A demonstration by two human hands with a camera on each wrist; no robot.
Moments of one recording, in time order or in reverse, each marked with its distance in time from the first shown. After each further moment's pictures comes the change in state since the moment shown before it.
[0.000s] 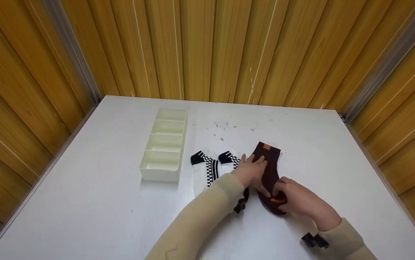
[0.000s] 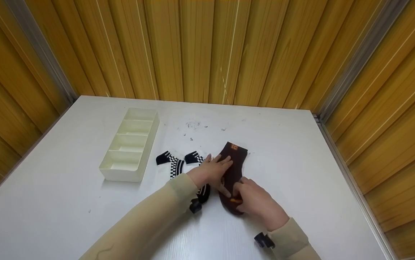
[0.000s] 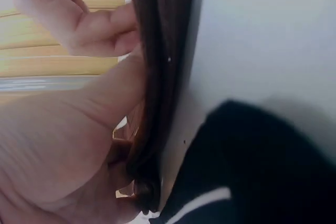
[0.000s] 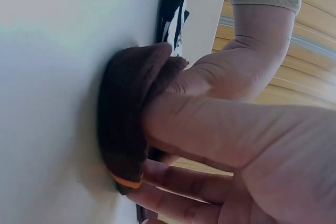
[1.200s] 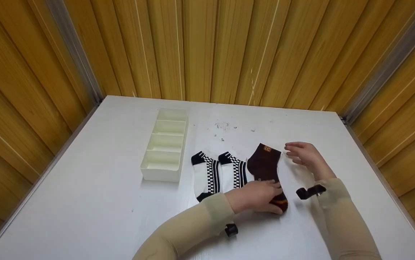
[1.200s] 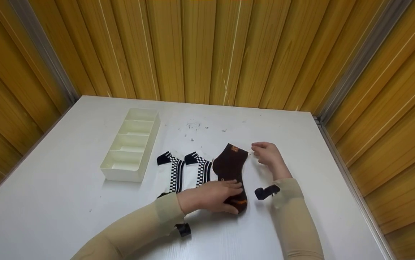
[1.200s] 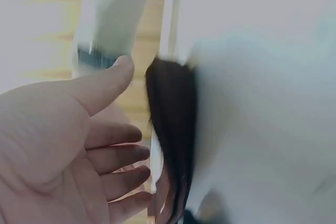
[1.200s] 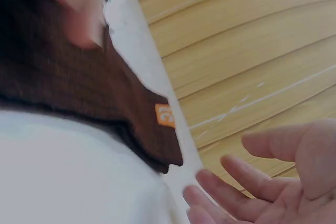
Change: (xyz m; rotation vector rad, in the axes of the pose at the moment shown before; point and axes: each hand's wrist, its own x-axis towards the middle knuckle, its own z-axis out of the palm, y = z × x) left_hand -0.042 0.023 0.019 0.021 0.062 0.349; right_hand 0.089 0.104 -0.047 0.884 0.065 0.476
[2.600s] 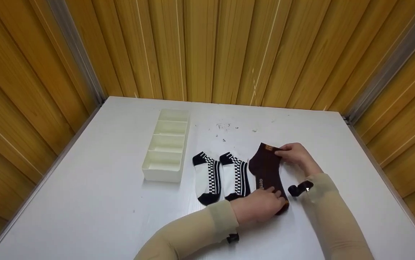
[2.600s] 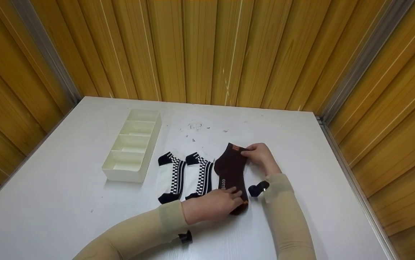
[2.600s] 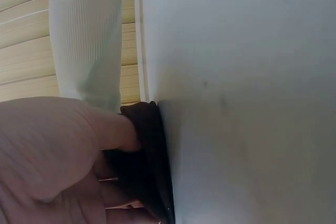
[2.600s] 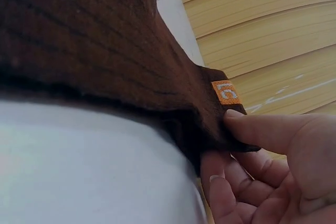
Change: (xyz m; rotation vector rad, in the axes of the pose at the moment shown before) left_hand -0.004 0.021 0.018 0.275 0.033 0.047; right_hand 0.033 0.004 0.020 -0.246 0.076 -0.071
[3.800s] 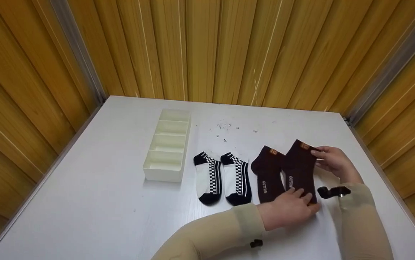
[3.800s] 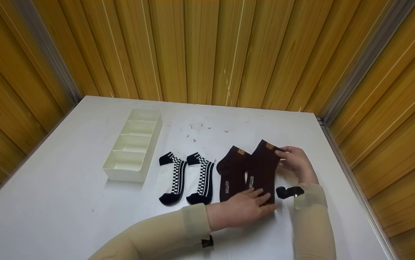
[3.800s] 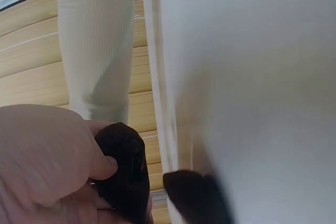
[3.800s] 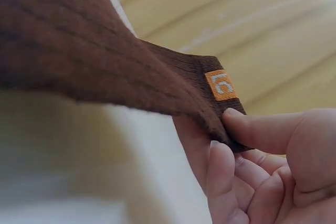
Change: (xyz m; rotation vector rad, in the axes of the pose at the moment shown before) left_hand 0.042 0.047 -0.022 0.128 -0.032 0.031; right_hand -0.038 0.052 -0.077 0.444 -0.057 0.101
